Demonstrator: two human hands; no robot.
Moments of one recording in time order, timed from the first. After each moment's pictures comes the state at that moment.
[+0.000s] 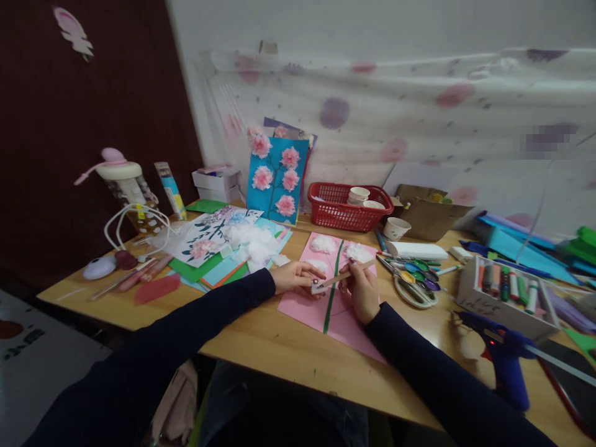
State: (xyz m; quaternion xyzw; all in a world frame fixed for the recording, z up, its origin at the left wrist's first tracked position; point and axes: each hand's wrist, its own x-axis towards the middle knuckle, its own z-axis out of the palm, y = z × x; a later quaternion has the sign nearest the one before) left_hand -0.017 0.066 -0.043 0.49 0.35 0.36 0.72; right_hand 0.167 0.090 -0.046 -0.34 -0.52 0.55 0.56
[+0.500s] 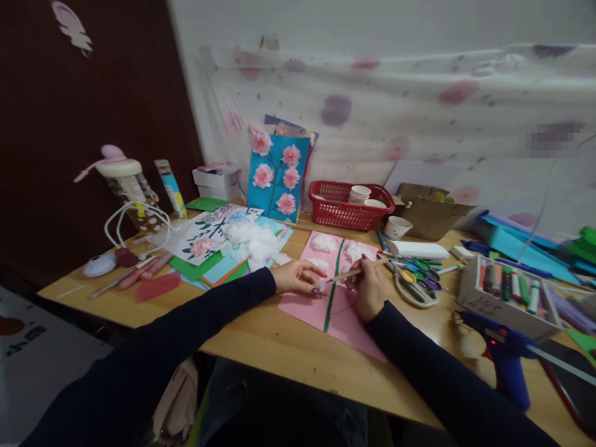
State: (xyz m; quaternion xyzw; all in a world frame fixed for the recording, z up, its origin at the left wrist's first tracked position) left_hand -0.019 0.068 -0.048 0.51 0.32 0.35 0.71; right_hand 0.169 0.096 -0.044 -0.35 -0.45 0.53 0.63
